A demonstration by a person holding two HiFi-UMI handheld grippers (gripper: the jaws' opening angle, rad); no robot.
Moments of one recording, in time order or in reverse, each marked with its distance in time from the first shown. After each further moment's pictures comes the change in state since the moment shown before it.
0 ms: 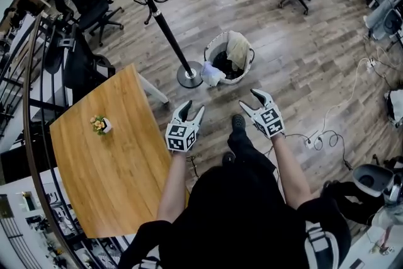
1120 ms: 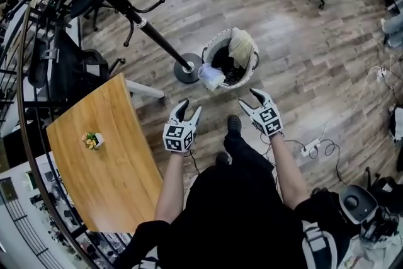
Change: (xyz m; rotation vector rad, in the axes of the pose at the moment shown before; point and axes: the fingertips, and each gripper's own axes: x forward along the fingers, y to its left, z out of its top) left arm 0.153 0.069 0.005 -0.092 0.136 0.093; right arm 0.122 -0.138 -0.021 0.097 0.127 0.111
